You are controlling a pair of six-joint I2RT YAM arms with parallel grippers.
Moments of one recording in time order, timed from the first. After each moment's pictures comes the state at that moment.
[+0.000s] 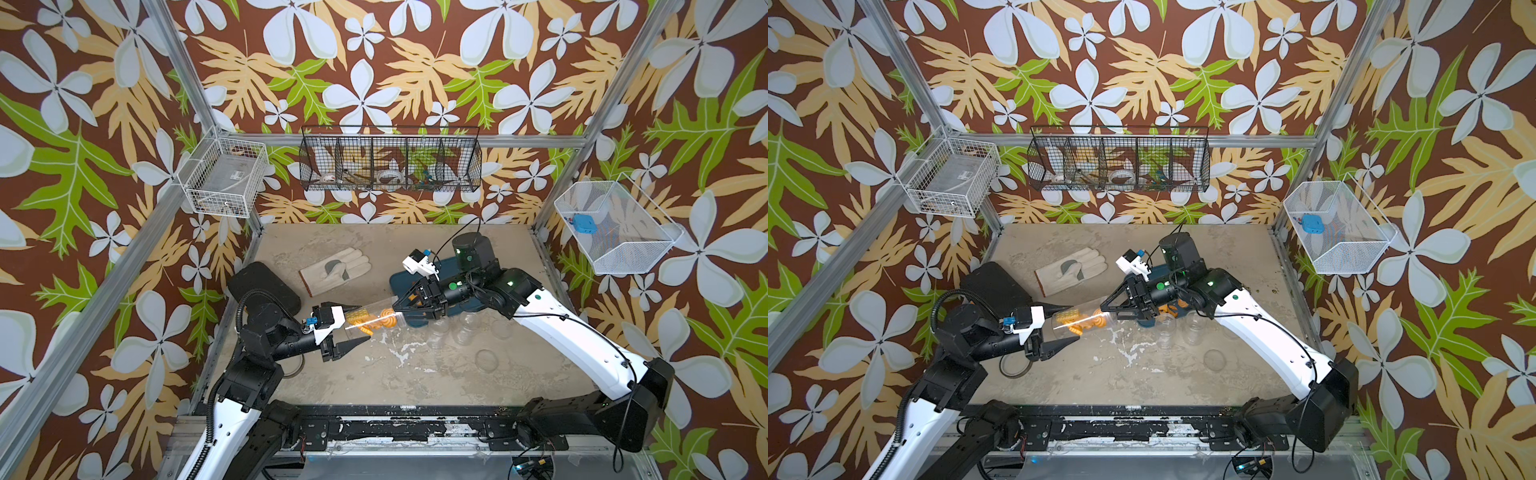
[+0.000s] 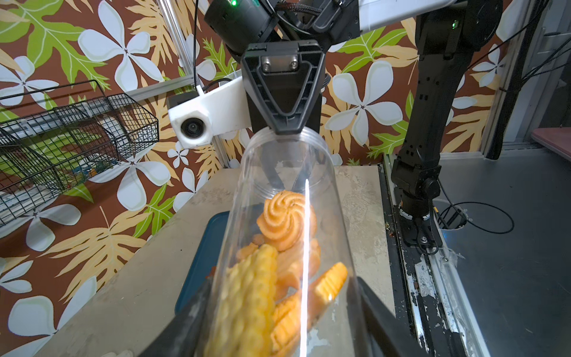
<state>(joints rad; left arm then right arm) -0.33 0.58 0.69 -0.22 0.91 0.28 0.66 1.37 1.36 -0.53 -1.12 0.83</state>
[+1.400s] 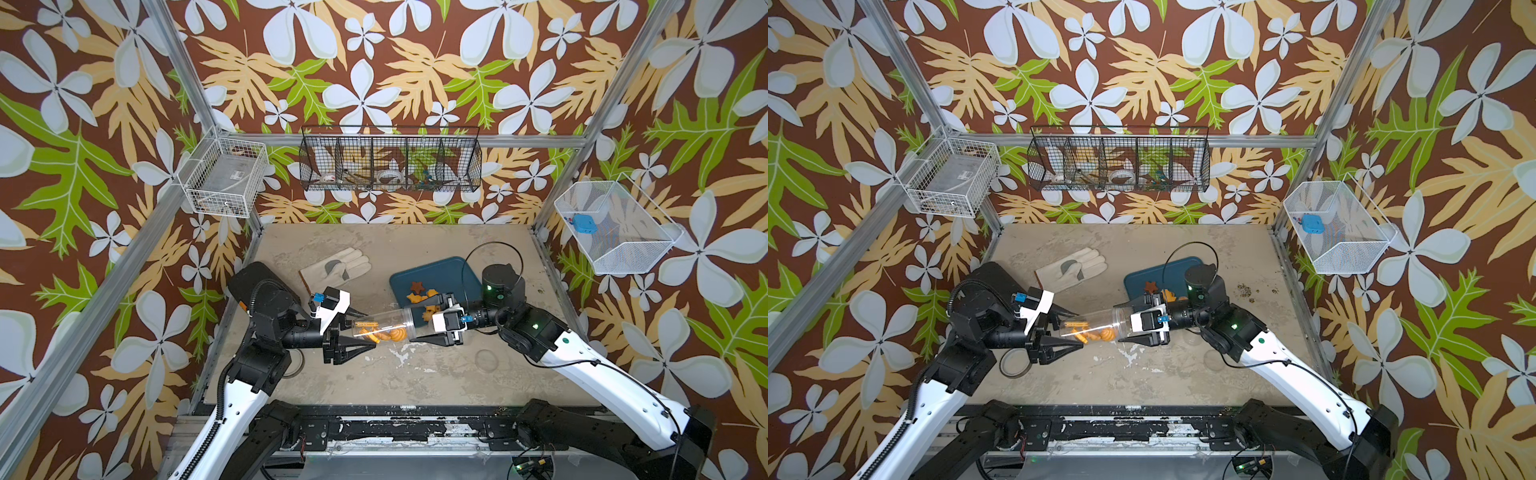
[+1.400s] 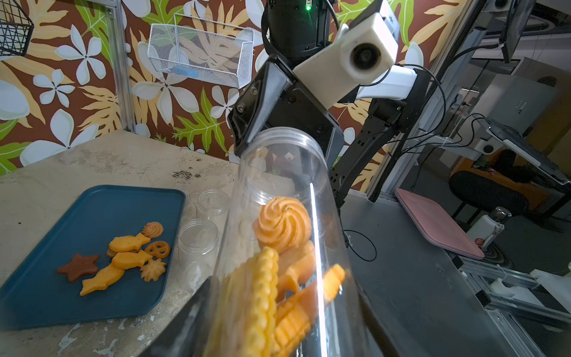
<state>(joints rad) -0.33 0.69 0.72 -0.19 1.16 -0.08 0.68 1.07 0.99 -0.21 -0.90 -0.78</state>
